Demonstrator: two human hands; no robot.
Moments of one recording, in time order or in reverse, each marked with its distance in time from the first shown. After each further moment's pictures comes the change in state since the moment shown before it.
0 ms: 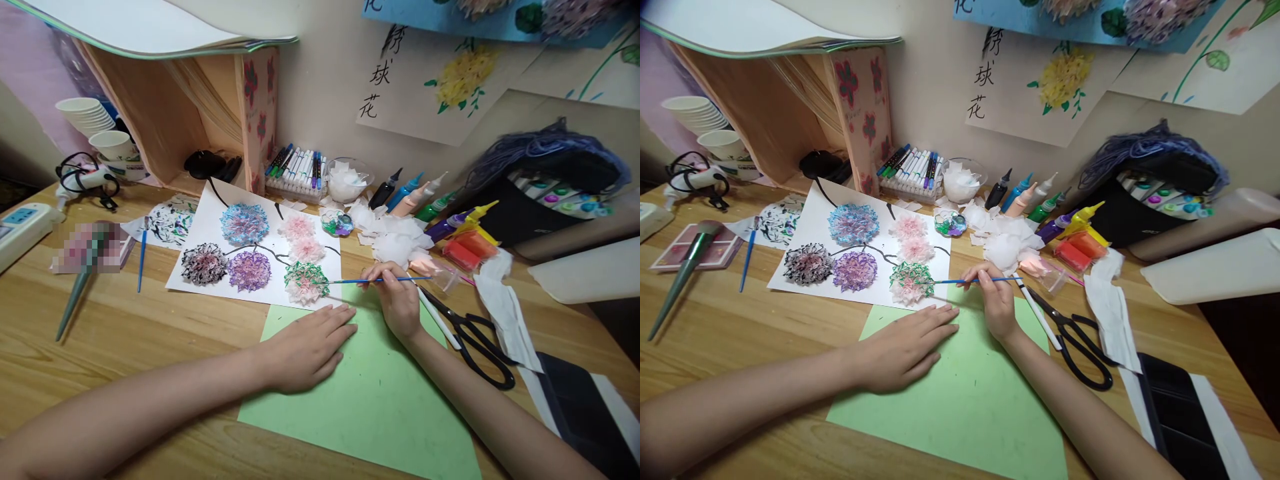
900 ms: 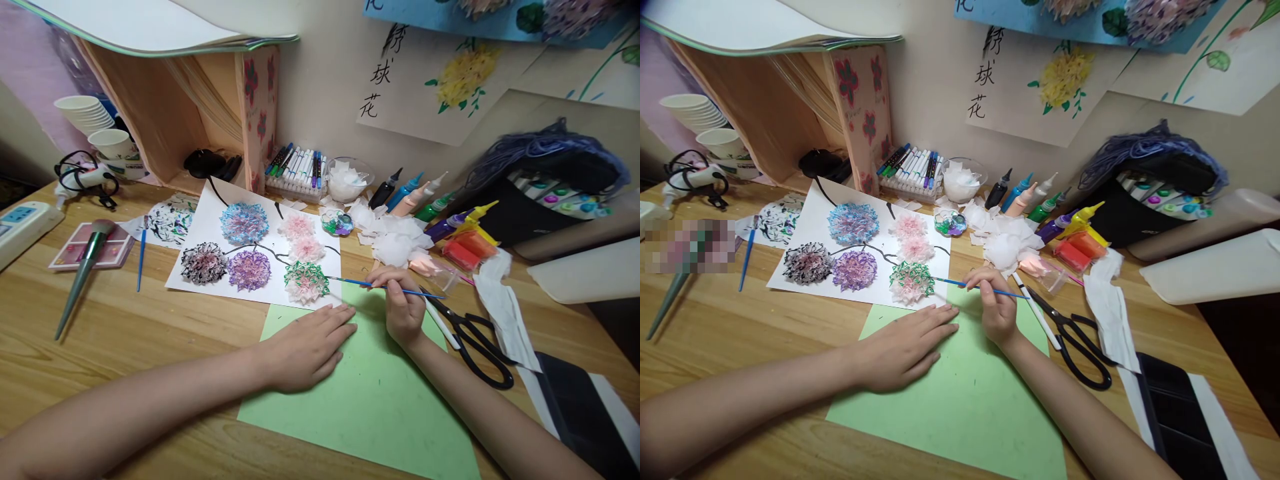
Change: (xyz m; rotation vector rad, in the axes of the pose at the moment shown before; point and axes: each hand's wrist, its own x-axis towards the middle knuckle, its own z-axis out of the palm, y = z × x) left_hand -0.001 -0.001 0.001 -0.024 0.037 0.011; right_hand -0.006 -0.001 0.001 -0.275 0.052 -0.298
